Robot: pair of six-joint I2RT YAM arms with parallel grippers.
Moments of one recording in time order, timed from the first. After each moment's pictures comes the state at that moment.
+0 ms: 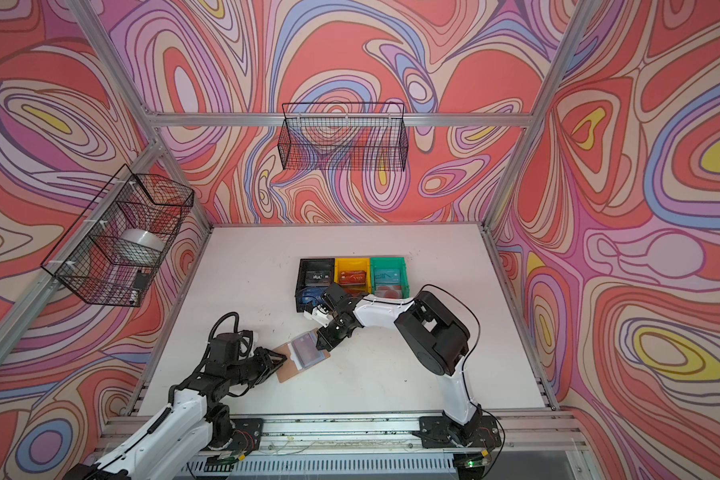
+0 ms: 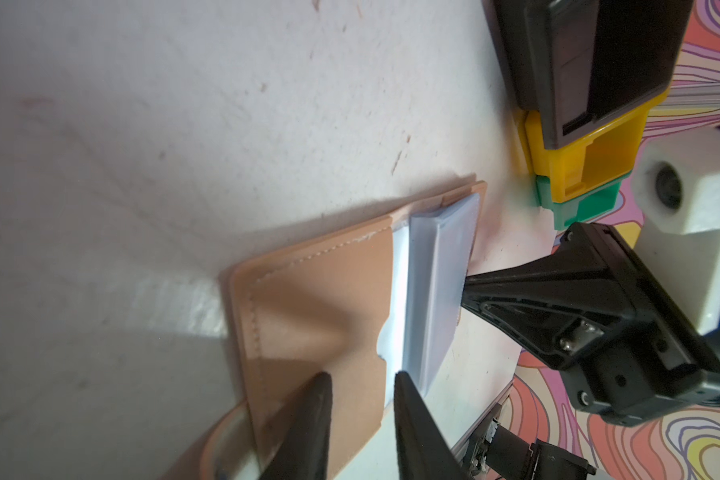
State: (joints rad) left arm -0.19 0.75 0.11 -0.22 0.52 -0.97; right arm 0.81 2.01 1.25 -0.41 -0.57 0.07
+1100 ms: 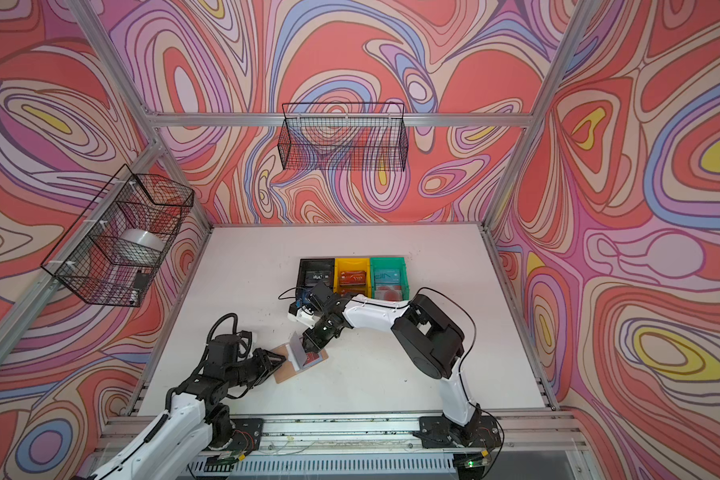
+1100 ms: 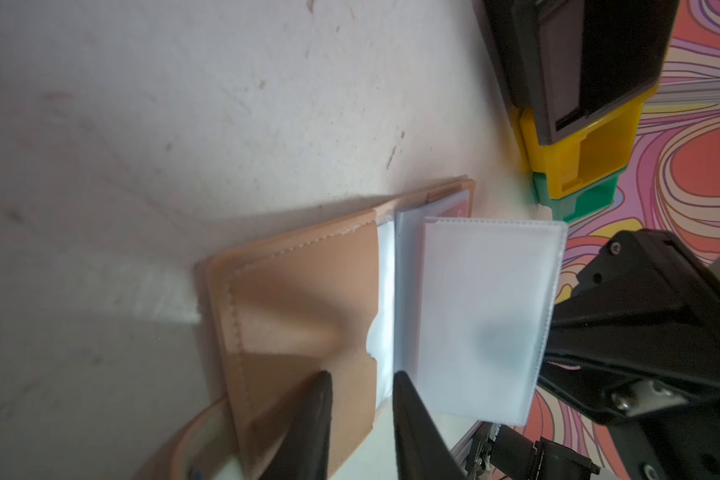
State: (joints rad) left arm -0.19 0.65 0.12 -0.31 0.51 -0.96; right arm 0.89 2.03 1.37 -0.46 -0.63 0.08
